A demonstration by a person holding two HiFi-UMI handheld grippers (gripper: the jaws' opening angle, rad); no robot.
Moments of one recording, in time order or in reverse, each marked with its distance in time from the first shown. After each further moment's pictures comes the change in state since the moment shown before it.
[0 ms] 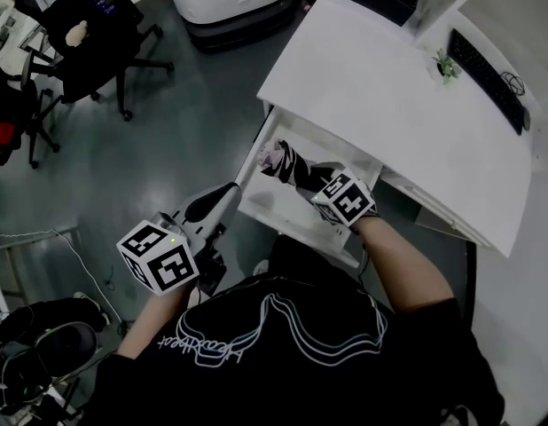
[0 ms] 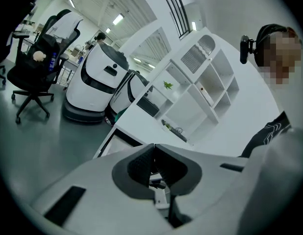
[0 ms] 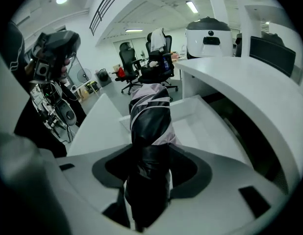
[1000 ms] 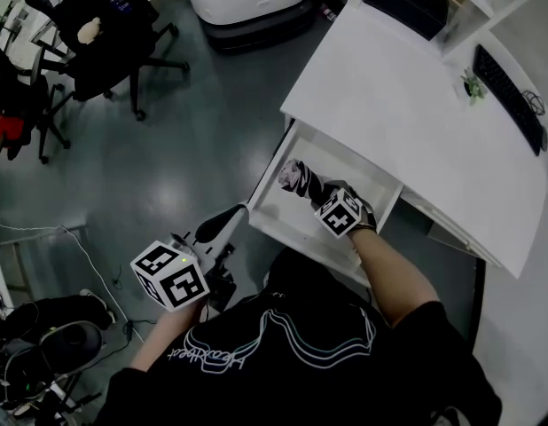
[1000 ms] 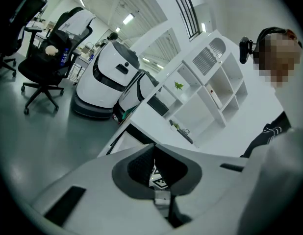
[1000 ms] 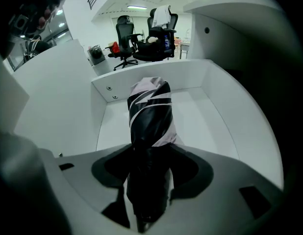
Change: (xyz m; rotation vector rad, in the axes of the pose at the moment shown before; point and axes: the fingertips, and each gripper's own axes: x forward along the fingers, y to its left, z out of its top) left arm -0.007 0.041 -0.014 -0.077 -0.005 0.060; right arm 0.092 -0.029 -0.062 -0.091 0.202 -0.113
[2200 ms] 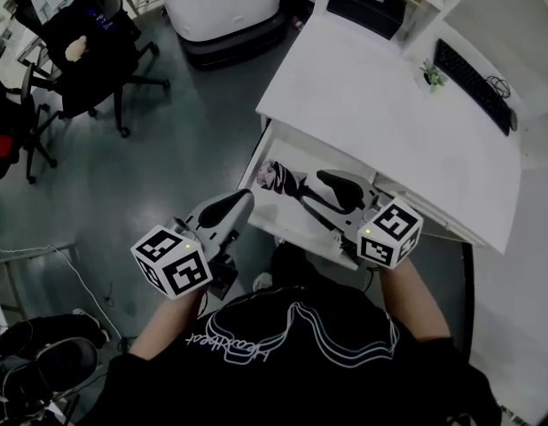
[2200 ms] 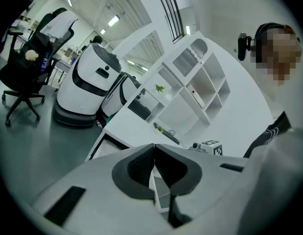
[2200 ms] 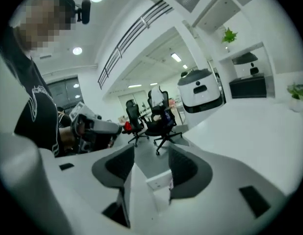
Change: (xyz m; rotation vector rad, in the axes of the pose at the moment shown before) left arm 0.007 -0.064 0.017 0.108 -0.027 -0.148; right arm -0.279 0.037 0.117 0.267 -0.821 0.179
